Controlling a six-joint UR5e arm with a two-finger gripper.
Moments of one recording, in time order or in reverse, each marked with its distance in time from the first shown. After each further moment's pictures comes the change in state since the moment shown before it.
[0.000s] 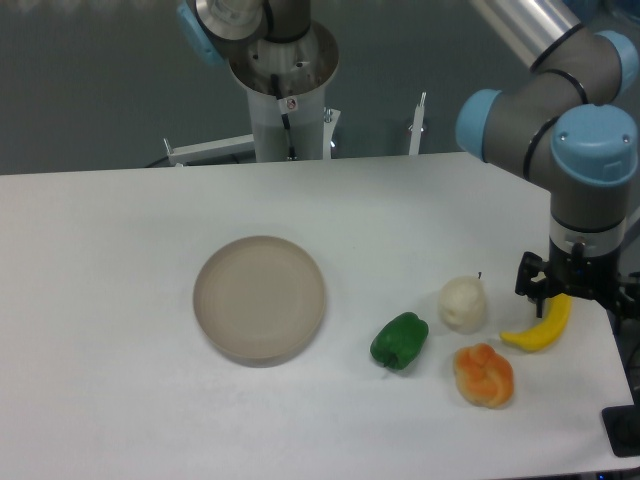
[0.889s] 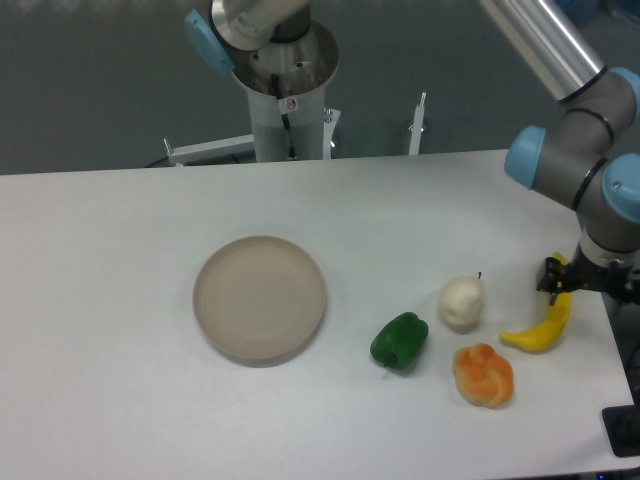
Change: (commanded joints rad) arm 0.097 -0.126 0.015 0.014 -0.011 -0.144
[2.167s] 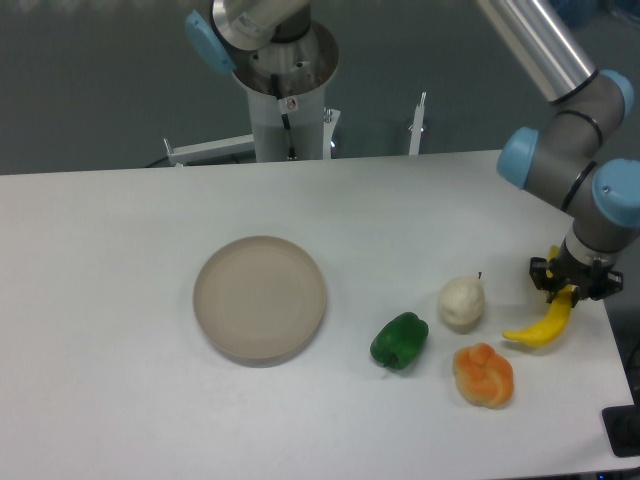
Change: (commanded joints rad) arm 0.077 -0.054 -0.147 0.000 -0.003 -0.009
